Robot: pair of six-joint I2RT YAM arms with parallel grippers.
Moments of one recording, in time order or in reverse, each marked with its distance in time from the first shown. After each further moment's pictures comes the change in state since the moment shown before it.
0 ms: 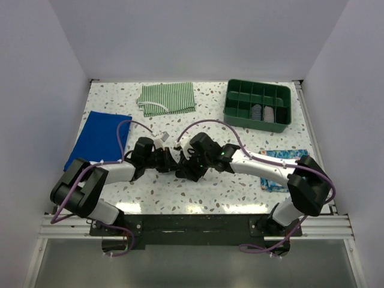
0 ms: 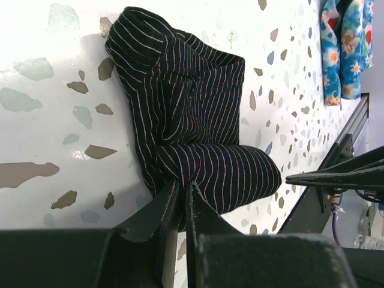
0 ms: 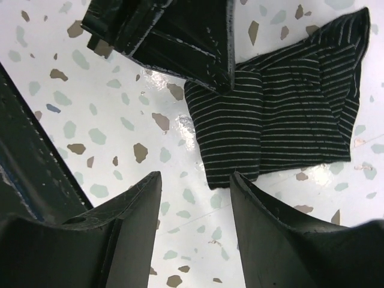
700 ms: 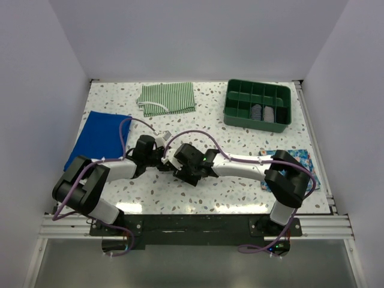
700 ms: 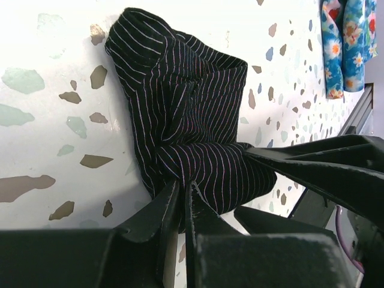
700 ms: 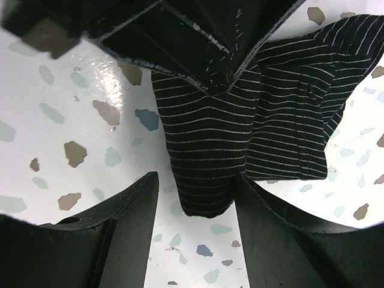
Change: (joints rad) left arm 0.000 0.029 0.042 -0.038 0.026 0.043; right arm 0.122 0.185 0.100 -0.093 0.272 -0.185
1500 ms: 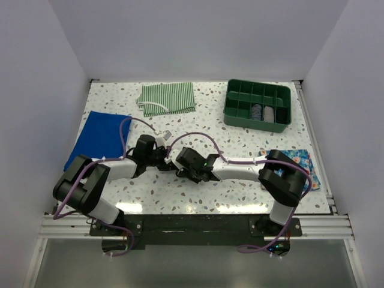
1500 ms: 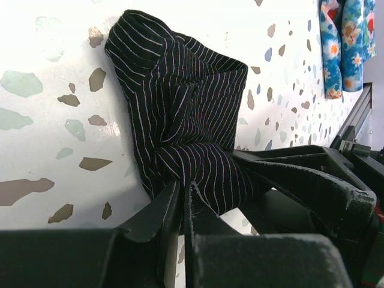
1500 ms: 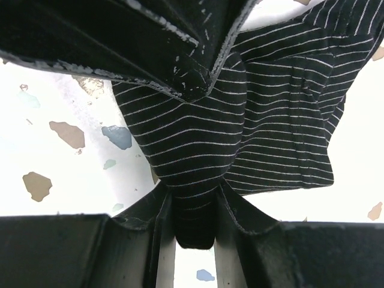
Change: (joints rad) left arm 0.000 0.008 0.008 -0.001 0.007 0.003; right arm 0.002 0.032 -0.100 0.157 0.081 0.064
